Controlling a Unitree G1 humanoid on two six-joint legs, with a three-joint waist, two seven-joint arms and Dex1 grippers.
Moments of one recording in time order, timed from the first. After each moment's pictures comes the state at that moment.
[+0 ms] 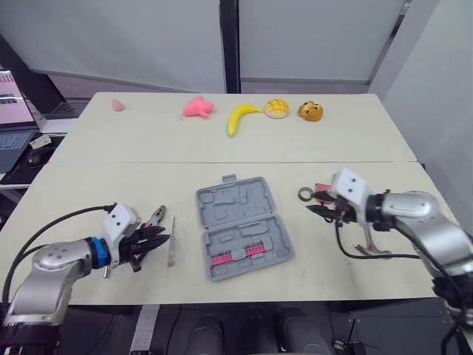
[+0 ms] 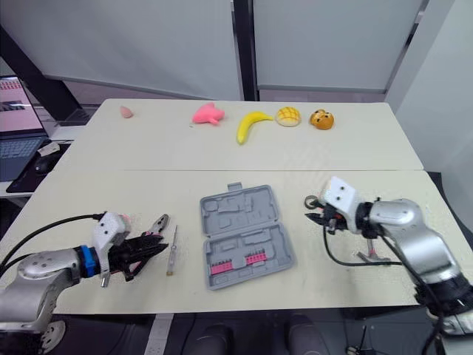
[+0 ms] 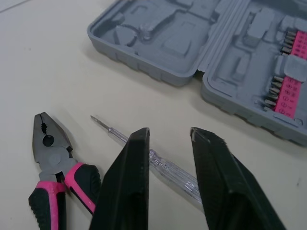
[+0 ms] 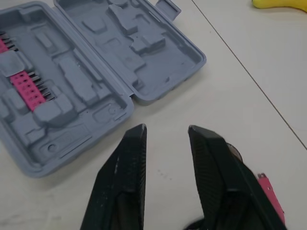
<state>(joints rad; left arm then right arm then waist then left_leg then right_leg) -0.05 0.81 0.13 0.06 -0.30 0.28 -1.05 -0.44 -0.74 0.22 -0.19 0.14 0.56 0.89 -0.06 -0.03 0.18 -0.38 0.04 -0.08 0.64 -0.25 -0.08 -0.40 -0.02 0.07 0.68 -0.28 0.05</state>
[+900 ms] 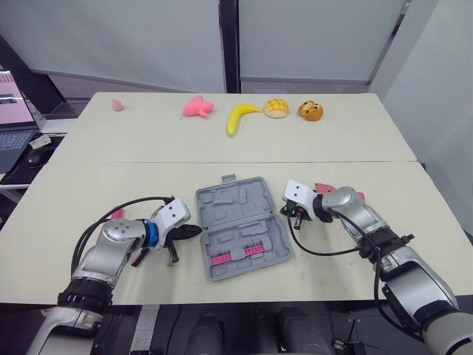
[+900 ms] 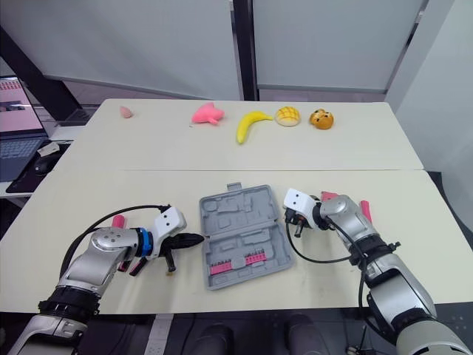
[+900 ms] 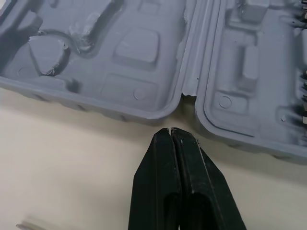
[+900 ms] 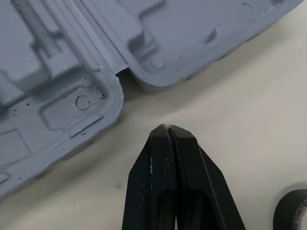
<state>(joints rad) -0.33 0.68 -0.15 0.29 -0.08 0.19 -1.05 -0.75 -0.42 0.42 0.59 -0.12 0.24 0.94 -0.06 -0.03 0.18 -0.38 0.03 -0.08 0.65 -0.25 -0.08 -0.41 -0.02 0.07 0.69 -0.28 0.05</state>
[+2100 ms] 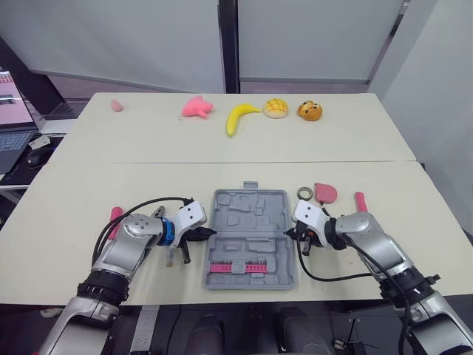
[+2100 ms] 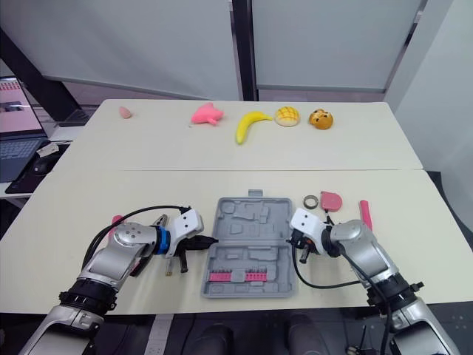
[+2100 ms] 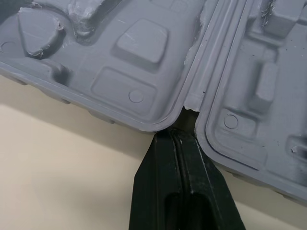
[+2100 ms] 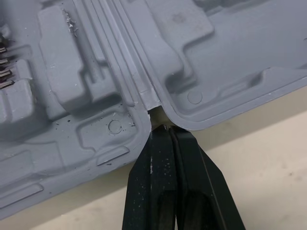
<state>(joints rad) -0.38 0.63 -0.21 0.29 -0.02 0.19 -1.13 -0.38 -0.52 0.34 -0.06 -0.08 0.65 0.98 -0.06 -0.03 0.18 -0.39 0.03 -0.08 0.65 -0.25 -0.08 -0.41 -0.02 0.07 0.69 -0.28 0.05</state>
